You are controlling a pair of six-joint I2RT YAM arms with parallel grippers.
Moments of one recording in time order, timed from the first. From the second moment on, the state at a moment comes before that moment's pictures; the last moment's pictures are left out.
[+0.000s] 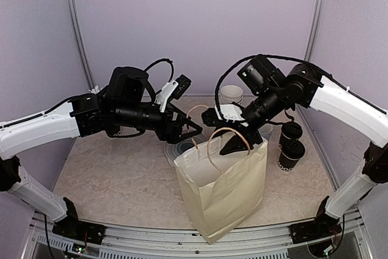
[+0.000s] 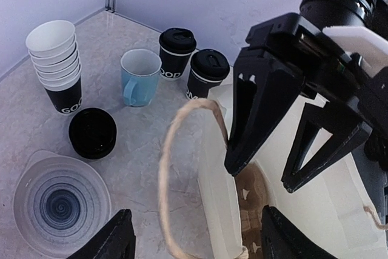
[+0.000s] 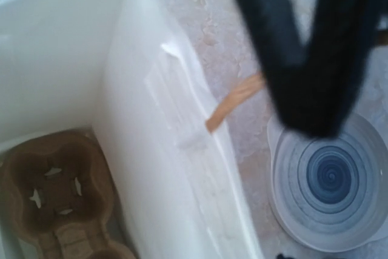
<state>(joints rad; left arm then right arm) -0.96 1.39 1.28 -0.32 0.27 -0.14 0.91 1.53 1.63 -1.05 -0.43 -0.81</state>
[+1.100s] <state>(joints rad) -1.24 1.50 1.53 -0.49 0.35 -0.02 0.29 1.39 1.63 -1.11 -0.83 -0.92</state>
